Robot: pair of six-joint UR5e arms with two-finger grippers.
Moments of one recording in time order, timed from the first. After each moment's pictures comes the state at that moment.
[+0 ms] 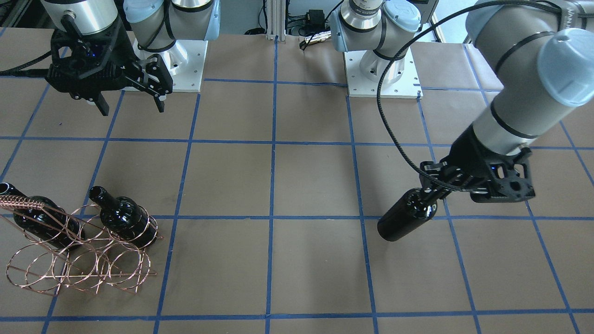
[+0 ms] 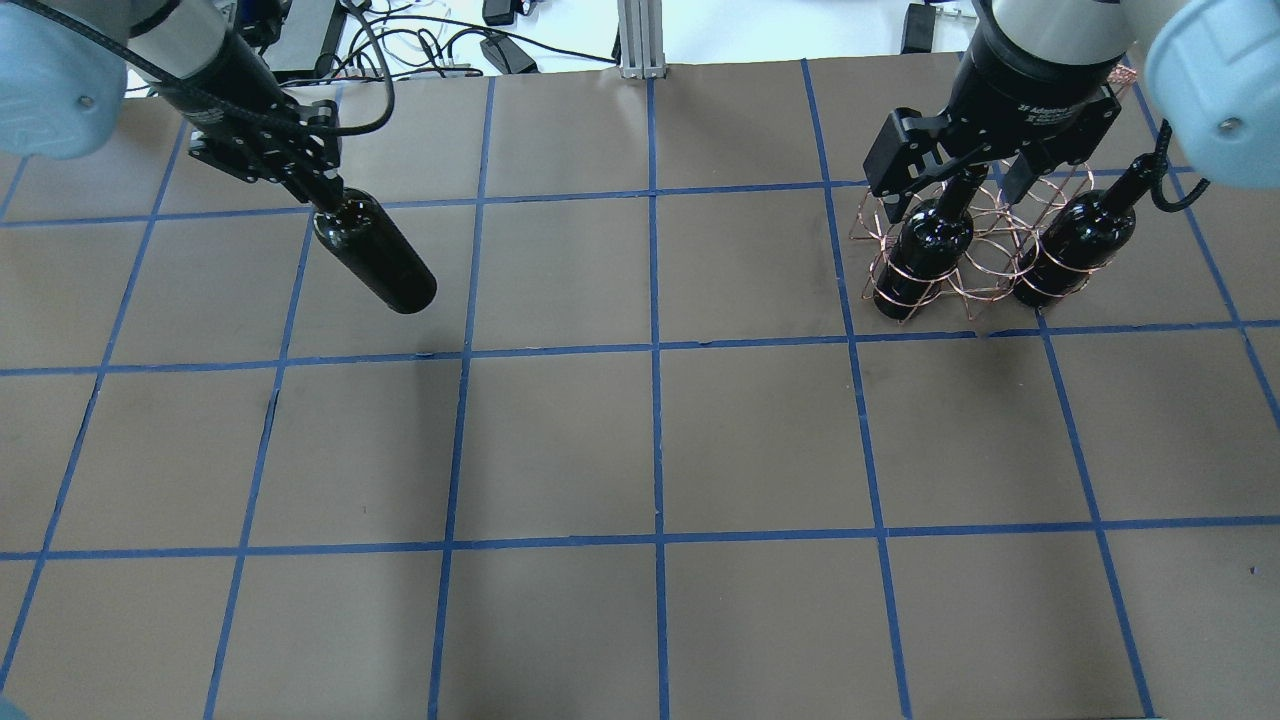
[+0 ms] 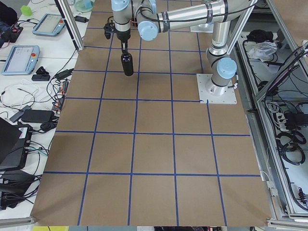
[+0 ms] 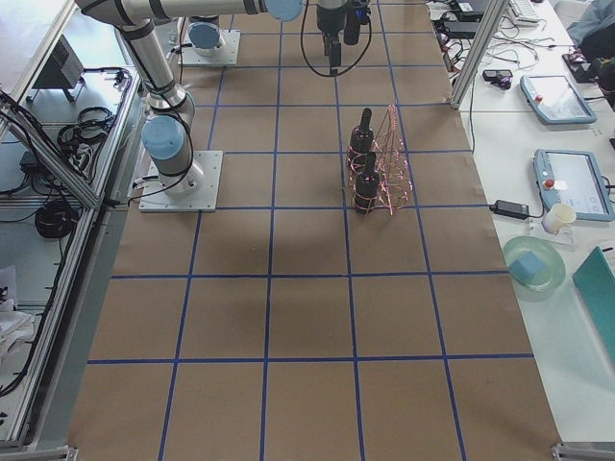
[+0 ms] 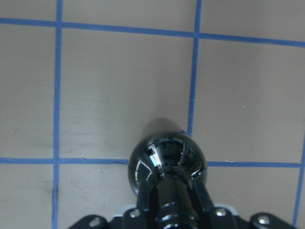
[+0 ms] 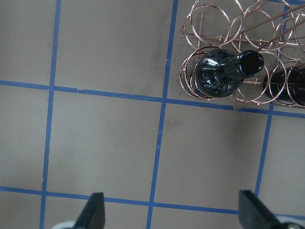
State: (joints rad) left arm -1.45 -1.77 -1.52 -1.39 1.47 0.04; right arm 1.59 -1.60 1.55 -1.58 -1.58 -0.11
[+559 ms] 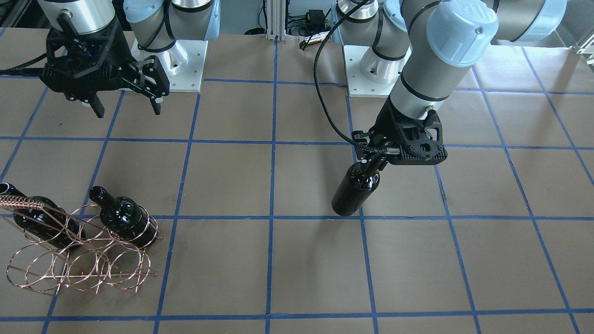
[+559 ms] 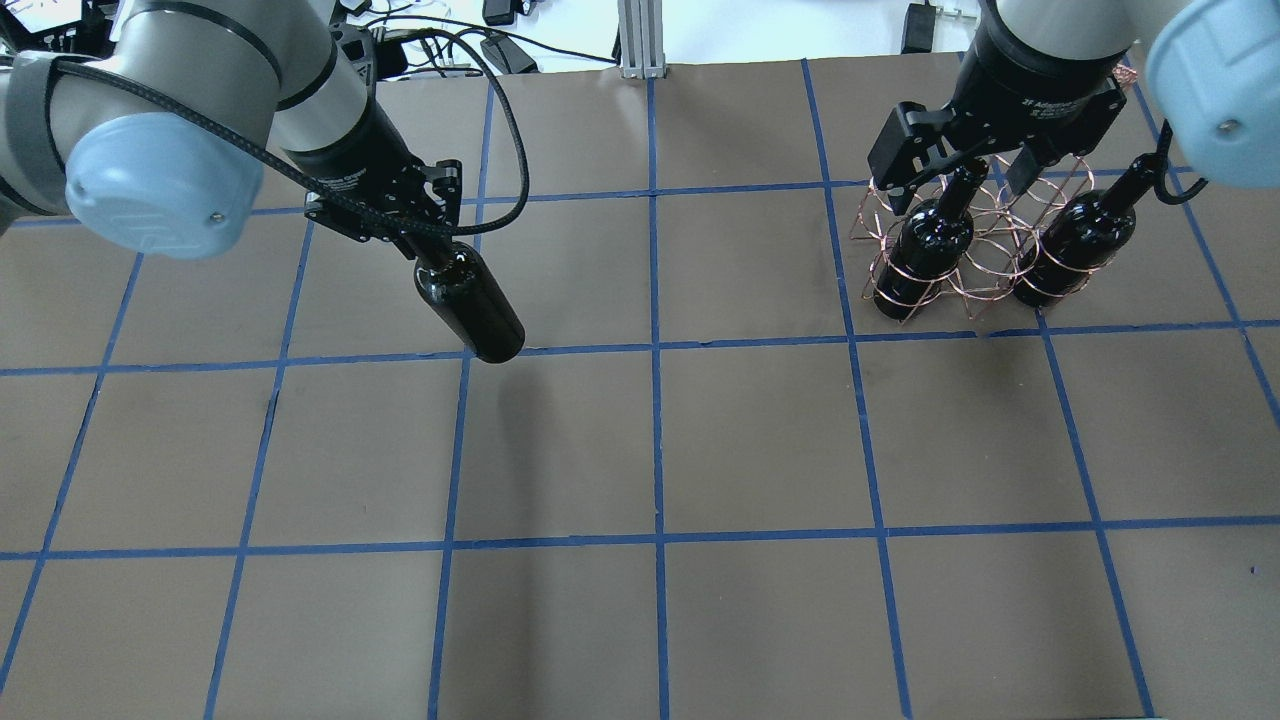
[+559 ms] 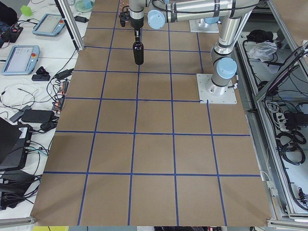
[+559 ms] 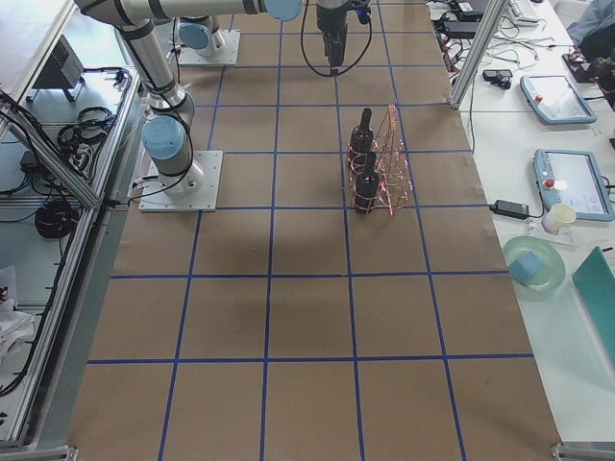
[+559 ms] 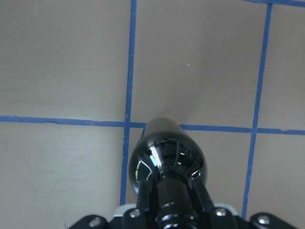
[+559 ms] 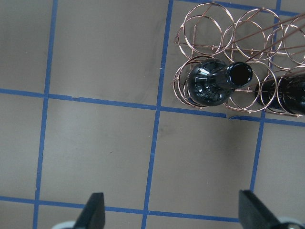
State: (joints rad) left arm -1.62 -1.67 -1.65 -1.34 1.48 -0.13; right arm 1.58 -1.59 1.55 -1.61 -1.60 -0.11
